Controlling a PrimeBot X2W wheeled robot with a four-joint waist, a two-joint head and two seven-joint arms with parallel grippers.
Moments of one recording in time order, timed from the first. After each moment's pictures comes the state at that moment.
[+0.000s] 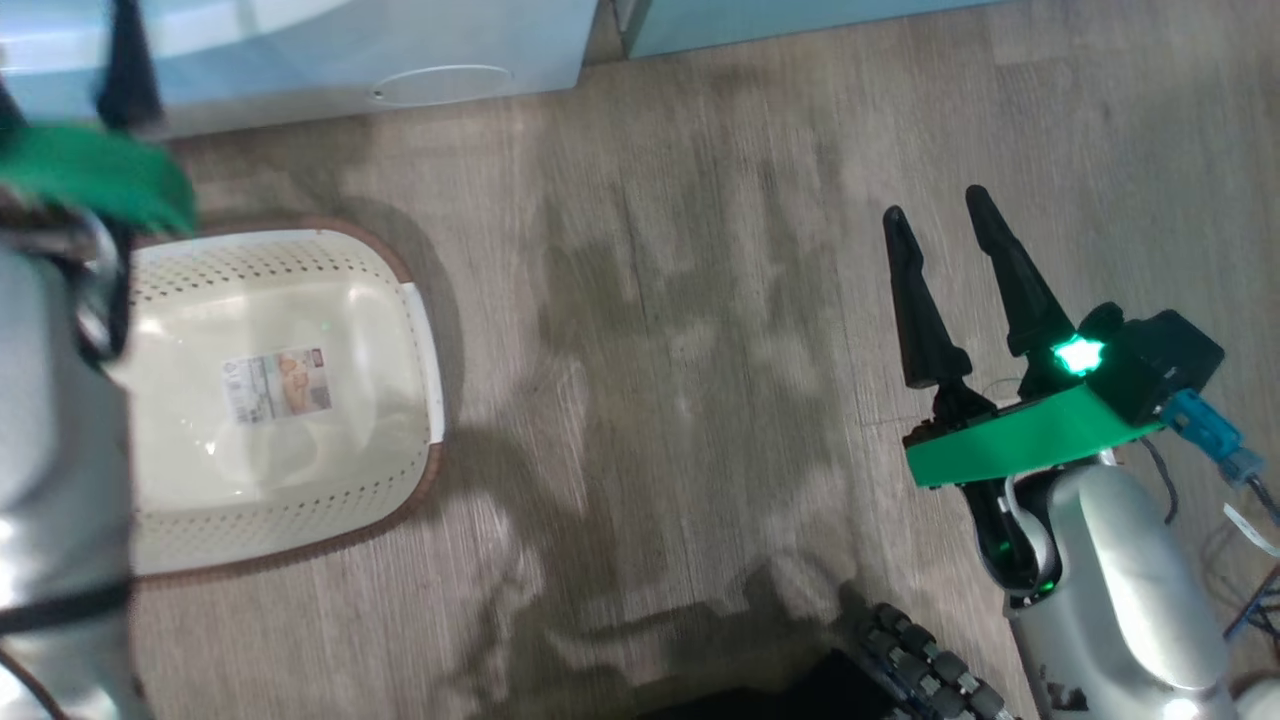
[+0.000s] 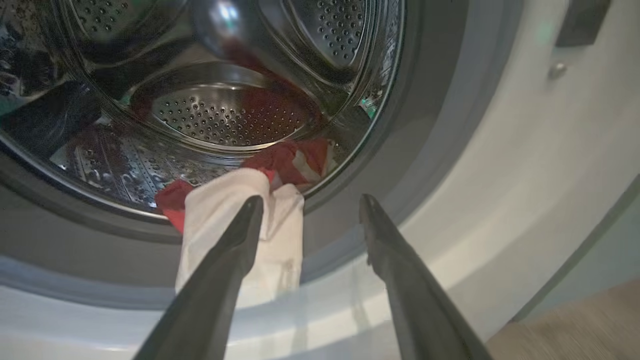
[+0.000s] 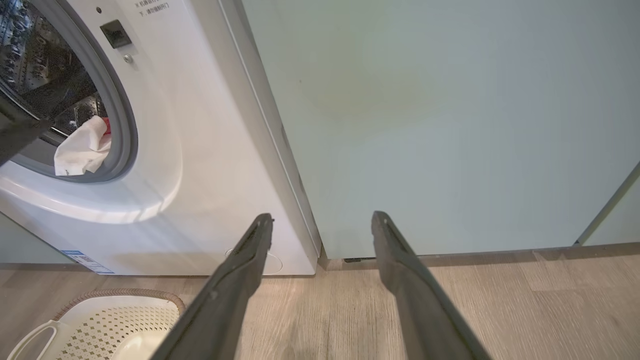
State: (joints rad) left arm -0.70 0.23 0.03 0.30 -0.05 0.01 -0.17; right arm -0.30 -0.05 0.13 0.12 0.30 0.13 -0.25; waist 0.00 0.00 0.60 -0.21
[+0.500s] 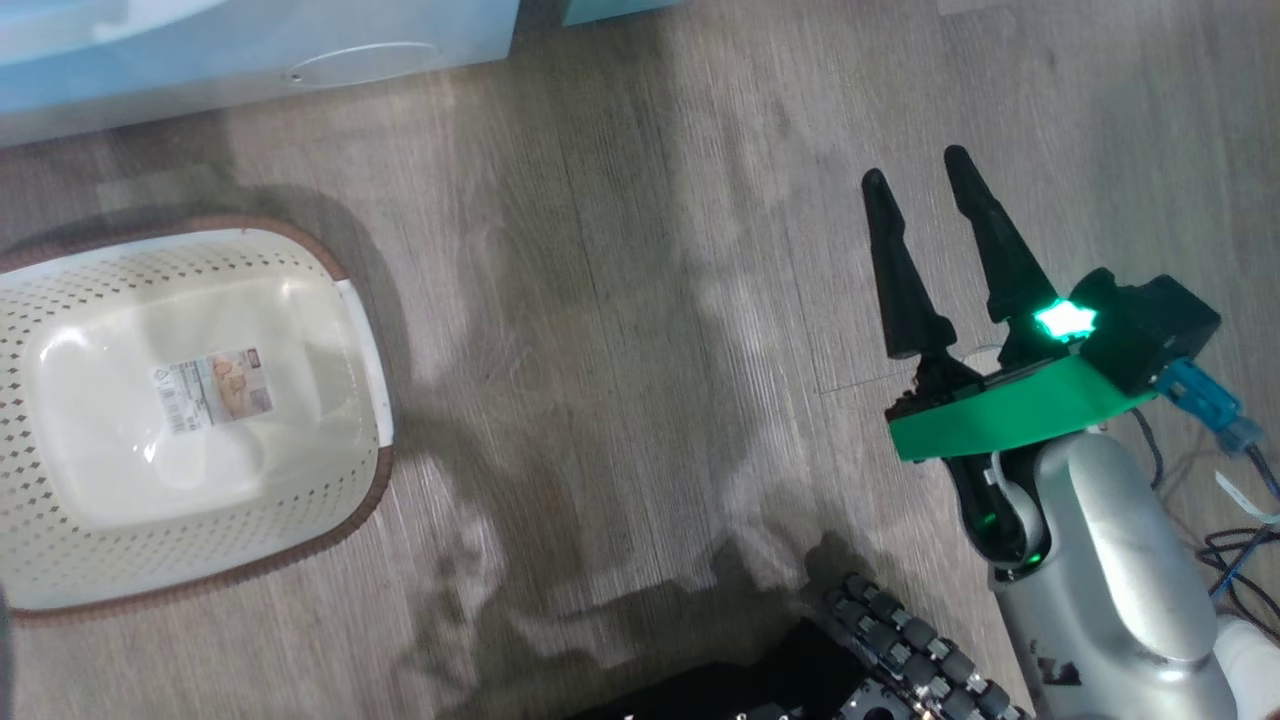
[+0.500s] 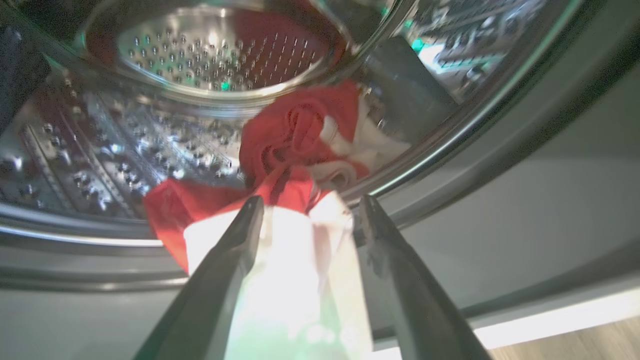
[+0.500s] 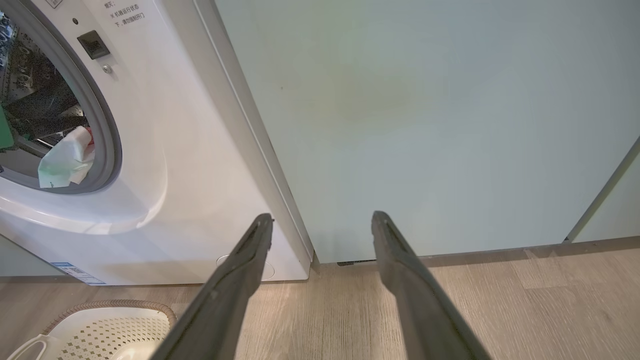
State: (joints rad) left arm -1.11 0.38 0.03 0.59 -0.07 -0.08 0.21; right arm -0.36 -0.05 0.17 0.12 0.35 0.13 -0.25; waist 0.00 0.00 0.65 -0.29
